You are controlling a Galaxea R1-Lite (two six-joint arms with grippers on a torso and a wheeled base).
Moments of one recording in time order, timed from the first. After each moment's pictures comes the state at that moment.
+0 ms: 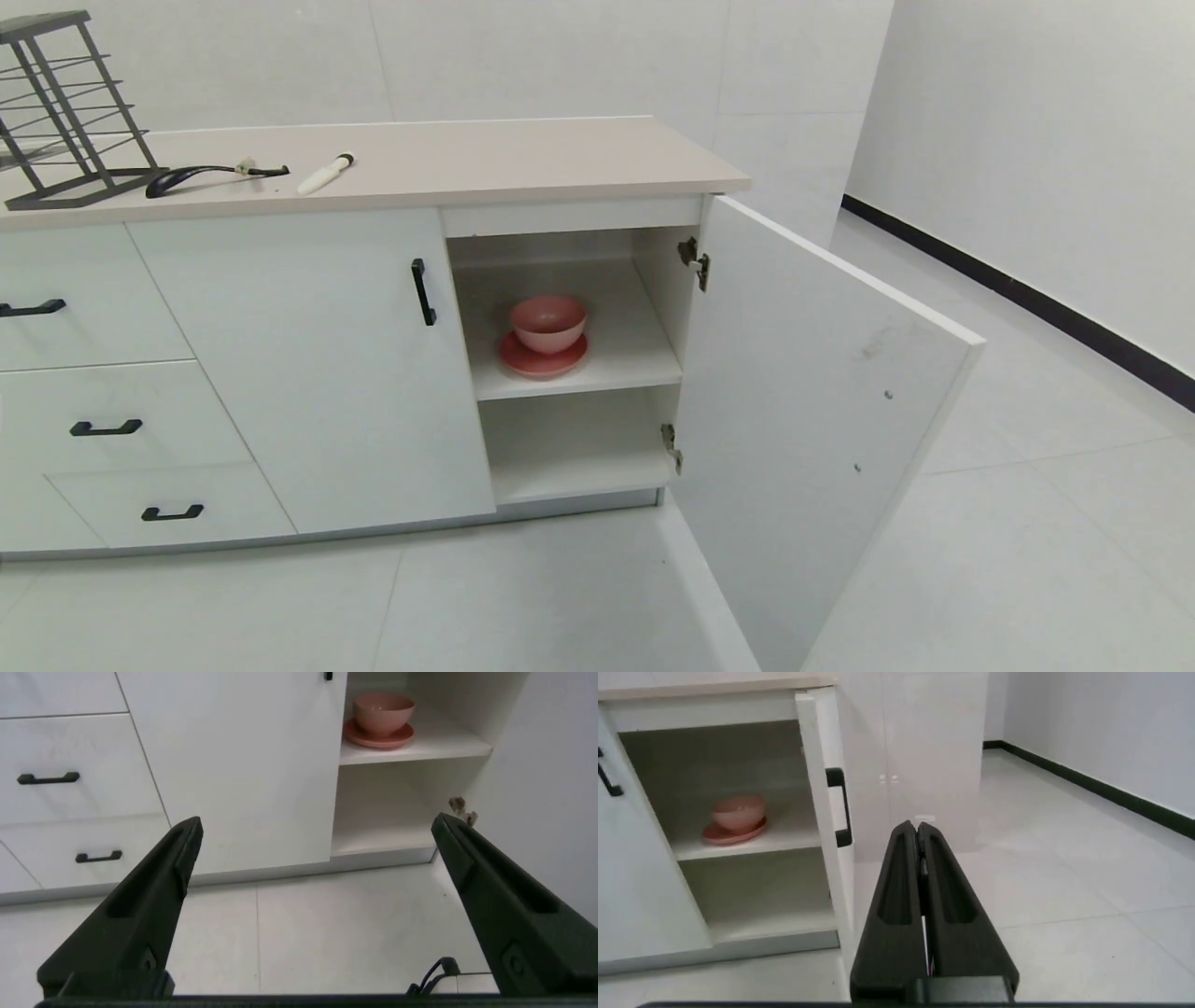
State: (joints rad) left arm 0.00 0.00 0.00 0.00 -0.03 0.01; right arm -0.01 0.02 -0.06 -0.15 0.04 0.05
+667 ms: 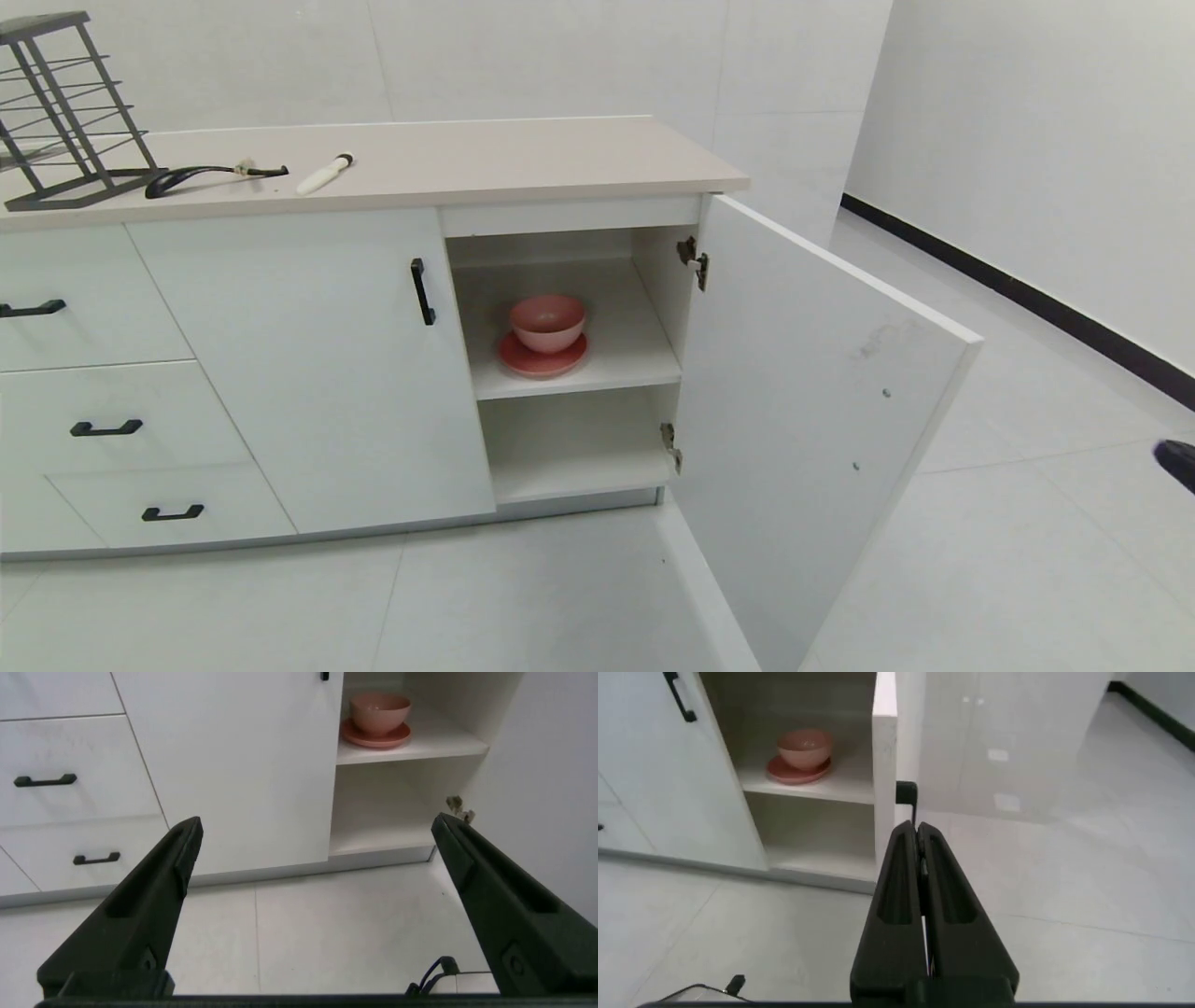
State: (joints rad) left arm 0.00 0.00 0.00 0.00 -0.03 0.02; right arm 0.02 0.83 -0.25 -0.49 0.29 -0.05
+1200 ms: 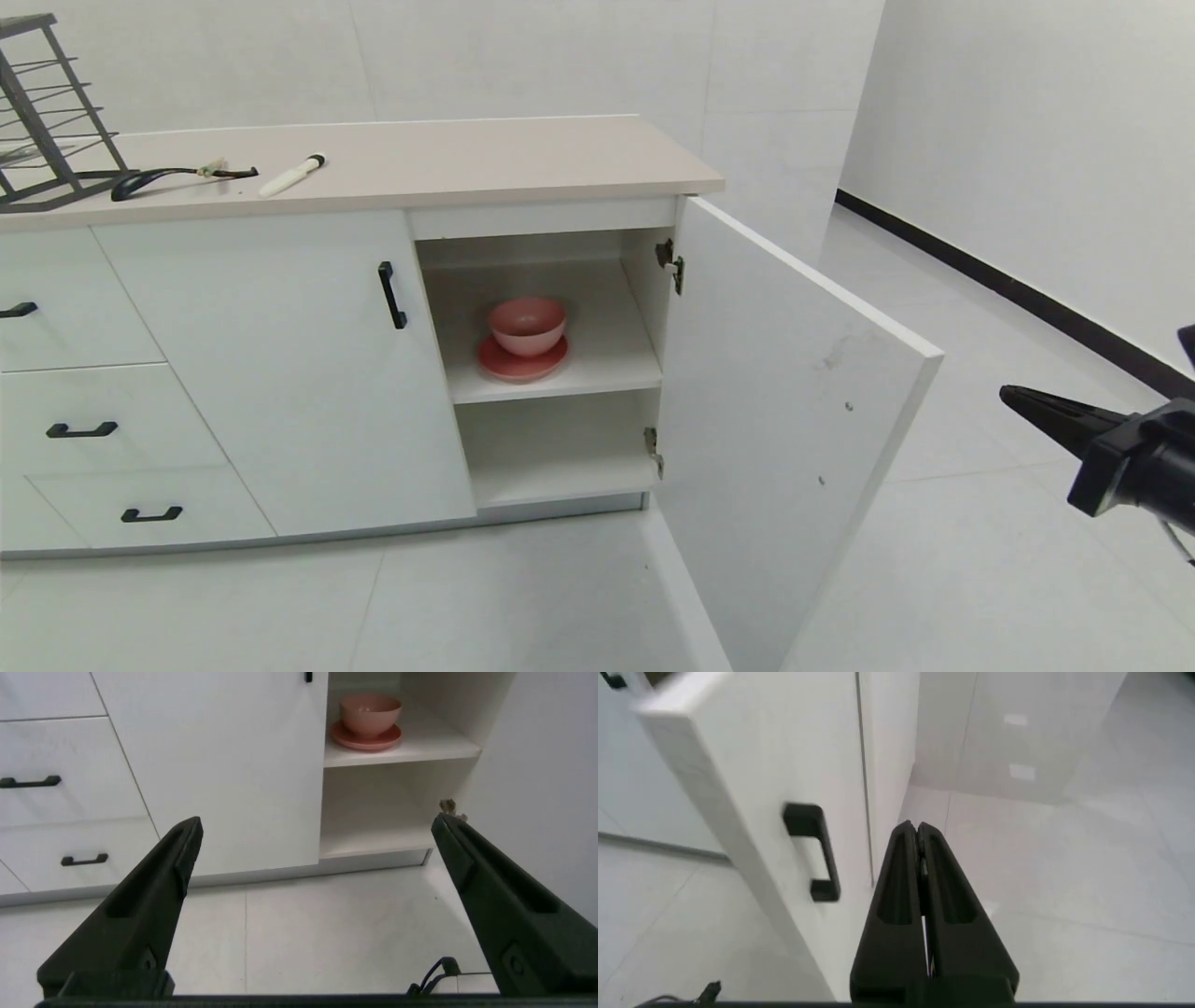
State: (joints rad) left arm 0.00 0.00 0.00 0.00 -0.03 0.01; right arm 0.01 1.33 -0.26 -0.88 0.33 -0.07
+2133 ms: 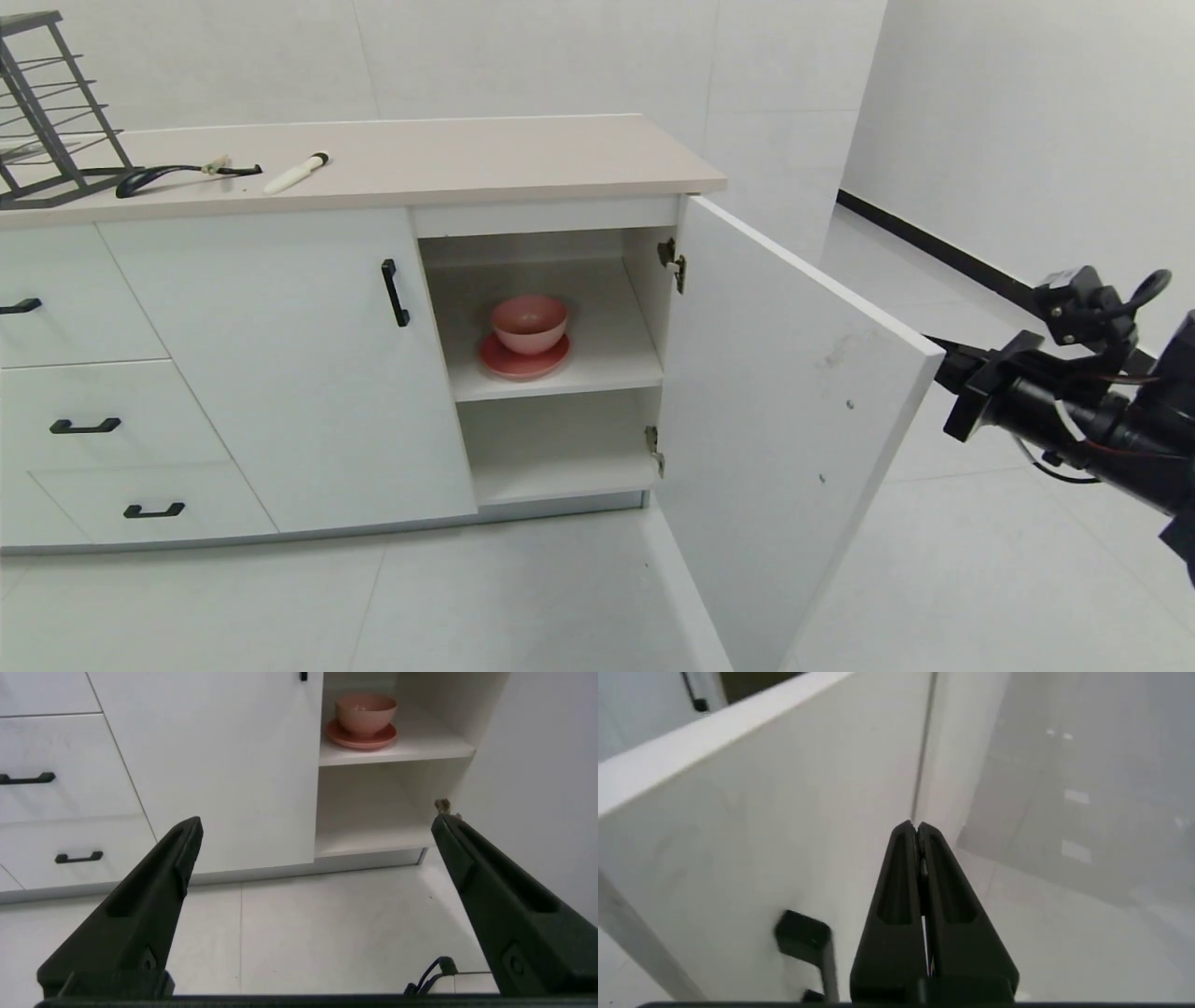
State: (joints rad) left arm 0.00 0.00 0.00 0.00 -0.03 0.01; right arm 0.08 1.75 -0.40 -1.32 0.54 -0.10
